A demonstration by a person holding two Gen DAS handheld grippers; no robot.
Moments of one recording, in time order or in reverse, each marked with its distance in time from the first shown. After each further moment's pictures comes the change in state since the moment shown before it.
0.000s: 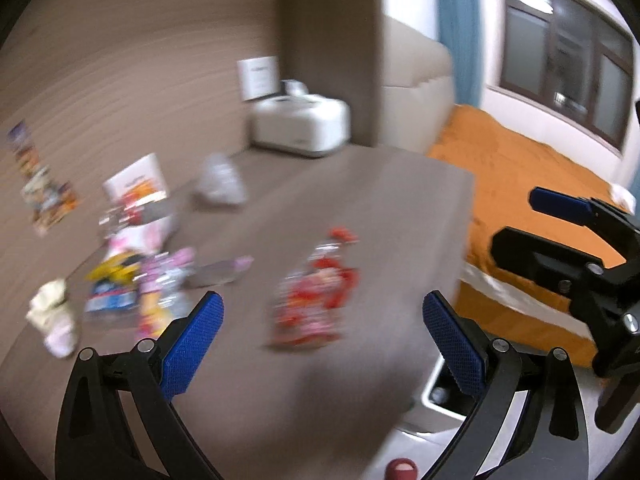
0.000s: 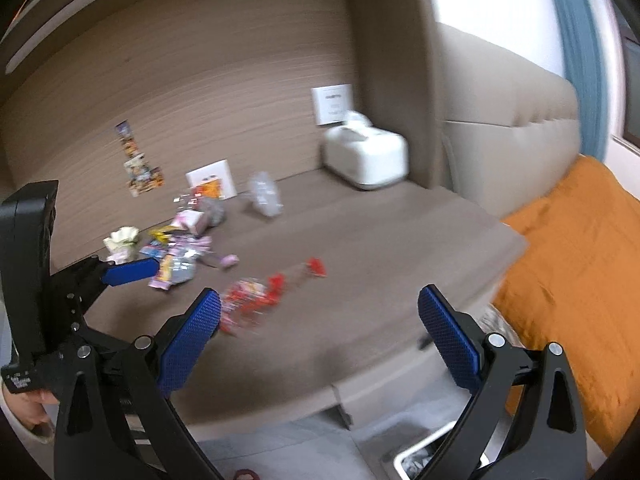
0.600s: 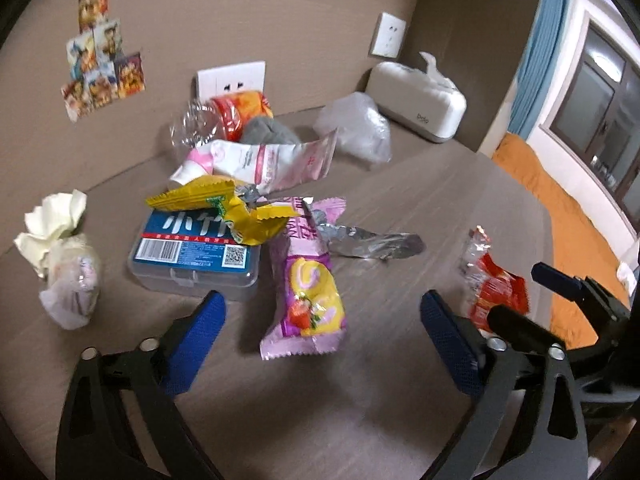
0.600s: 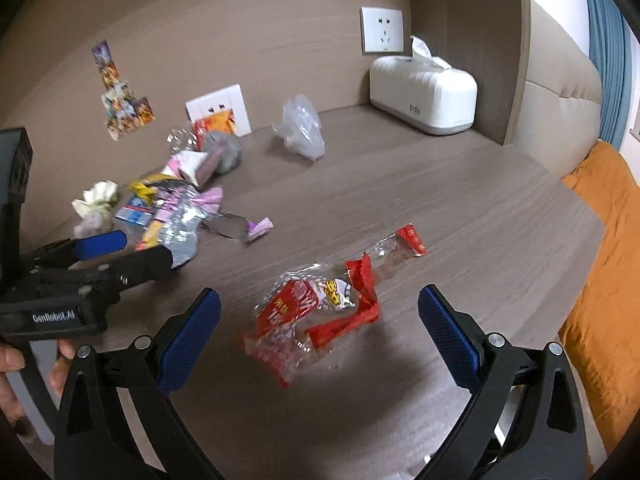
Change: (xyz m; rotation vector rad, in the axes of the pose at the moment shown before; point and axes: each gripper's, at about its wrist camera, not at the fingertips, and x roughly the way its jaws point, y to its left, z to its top) left arm 0.057 0.137 -0.022 -0.273 0.125 -0.031; right arm 0.121 0.065 -0.009 -0.024 0.193 -0.035
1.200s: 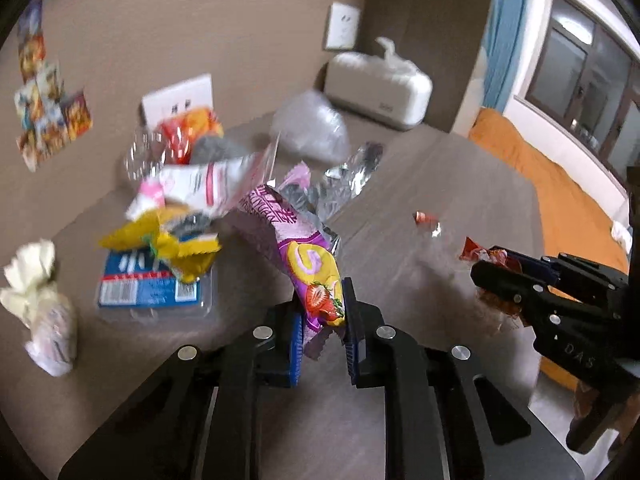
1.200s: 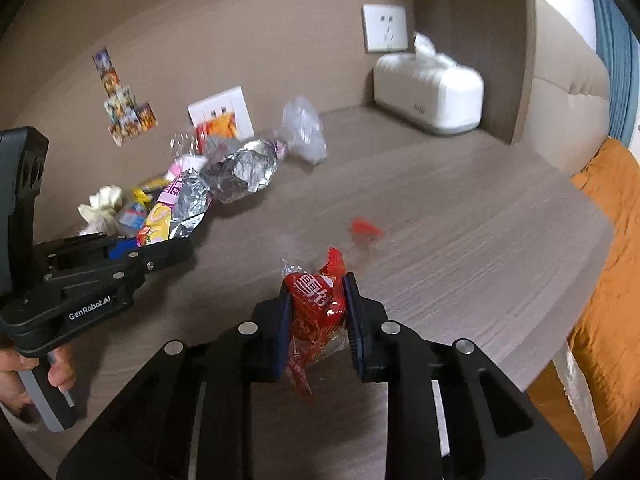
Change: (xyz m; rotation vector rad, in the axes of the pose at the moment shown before) left arm 0.005 -0.035 0.015 0.150 -0.017 -0.037; right arm -0.007 -0.017 0.009 0.010 -0.004 0.059
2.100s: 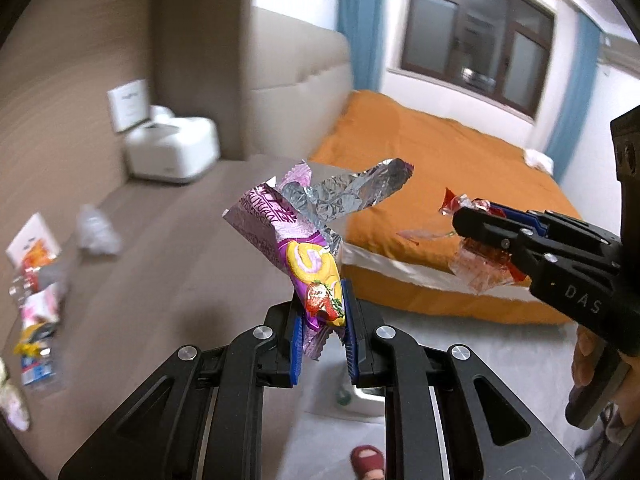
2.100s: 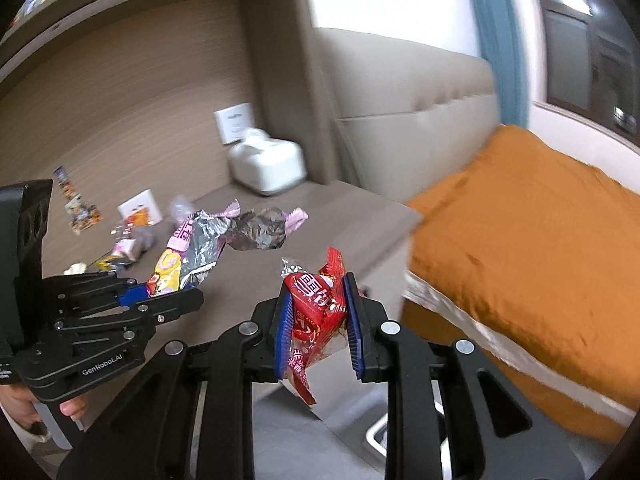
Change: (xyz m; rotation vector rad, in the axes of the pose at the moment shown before) left arm -0.054 -0.207 0.001 0.336 -0.025 -0.302; right arm -0.182 -0.111 -0.059 0.236 -0.206 -0.274
